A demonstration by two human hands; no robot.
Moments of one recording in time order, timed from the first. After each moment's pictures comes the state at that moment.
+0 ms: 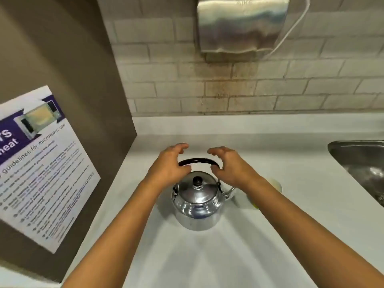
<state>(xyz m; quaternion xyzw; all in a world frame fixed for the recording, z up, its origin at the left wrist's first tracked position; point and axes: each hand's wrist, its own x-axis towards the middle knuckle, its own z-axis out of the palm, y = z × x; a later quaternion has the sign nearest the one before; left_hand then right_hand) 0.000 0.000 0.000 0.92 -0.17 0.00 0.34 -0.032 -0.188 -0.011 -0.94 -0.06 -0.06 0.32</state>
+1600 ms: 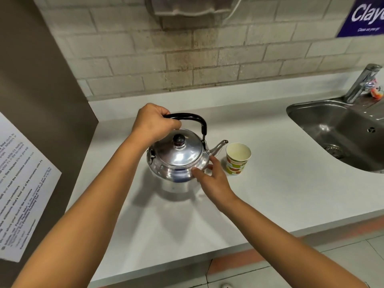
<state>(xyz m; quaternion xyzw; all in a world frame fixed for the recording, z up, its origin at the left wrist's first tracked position) 0.000 -0.045 0.045 0.90 -0.12 -0.01 0.42 -0.128 -0.149 -0.053 -0.71 0.22 -0.06 0.66</state>
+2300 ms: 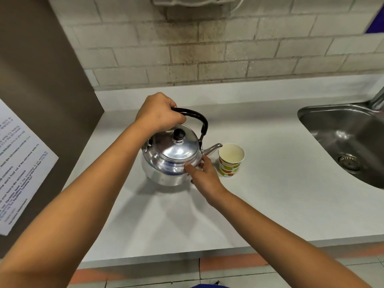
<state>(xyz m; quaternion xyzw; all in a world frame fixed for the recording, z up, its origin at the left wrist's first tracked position) -0.007 -0.093 0.052 0.95 -0.12 0.02 0.29 -0.114 -0.184 -0.067 -0.68 0.18 0.00 0.71</state>
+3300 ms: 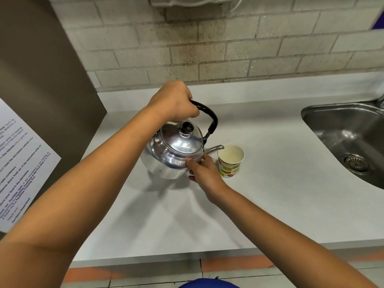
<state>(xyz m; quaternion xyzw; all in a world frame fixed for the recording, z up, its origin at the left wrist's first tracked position) -0.008 -0.133 0.077 0.97 -0.18 0.00 0.18 -0.104 -0.195 -0.073 -0.64 0.17 0.01 0.75</state>
